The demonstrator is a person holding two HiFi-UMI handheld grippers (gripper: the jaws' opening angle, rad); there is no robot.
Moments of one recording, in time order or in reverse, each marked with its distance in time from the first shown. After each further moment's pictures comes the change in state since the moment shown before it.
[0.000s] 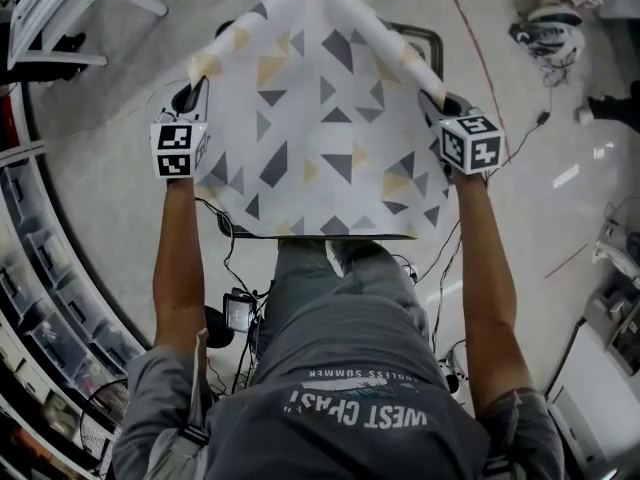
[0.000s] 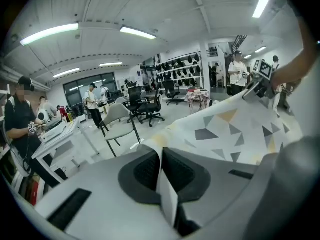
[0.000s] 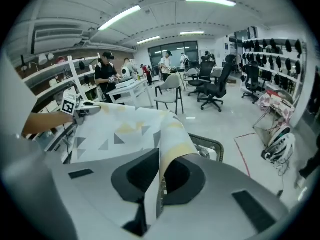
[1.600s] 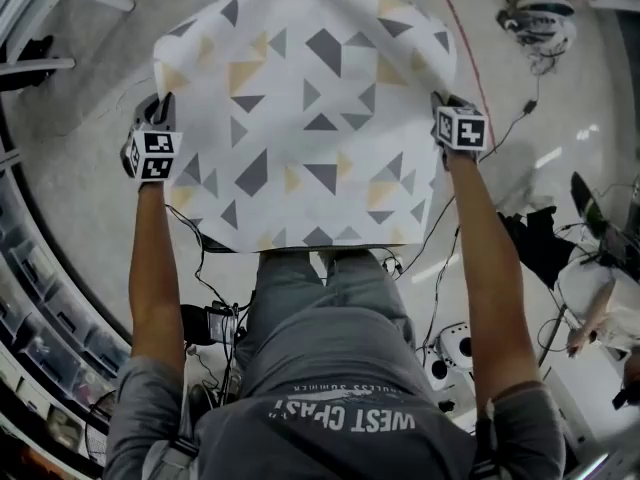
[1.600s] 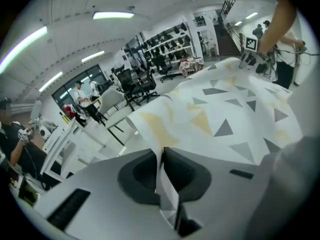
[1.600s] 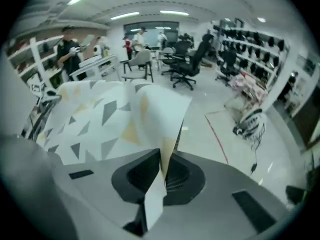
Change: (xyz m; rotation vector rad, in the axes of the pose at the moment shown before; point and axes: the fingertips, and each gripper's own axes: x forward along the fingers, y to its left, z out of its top) left arm 0.067 0.030 -0.122 0.235 0.255 0.031; right arm 0.076 -0.141 -0.107 0.097 0.200 -0.261
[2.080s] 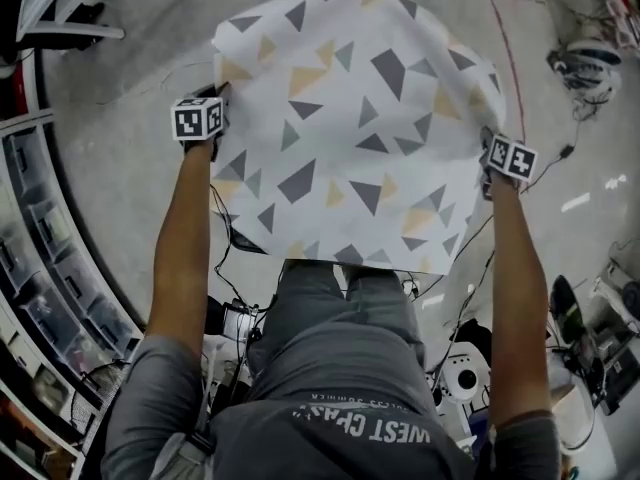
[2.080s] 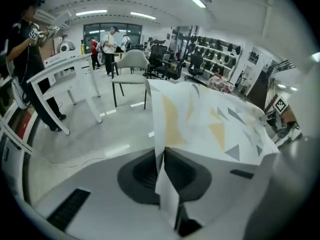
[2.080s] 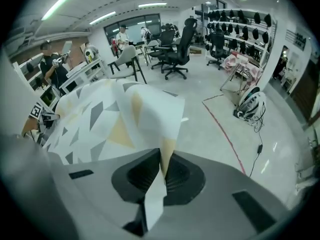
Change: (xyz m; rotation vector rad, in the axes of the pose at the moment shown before) left arm 0.065 -0.002 -0.058 -0.646 0.130 -0.190; right arm 0.037 -0.027 -0.020 0.205 0.089 0.014
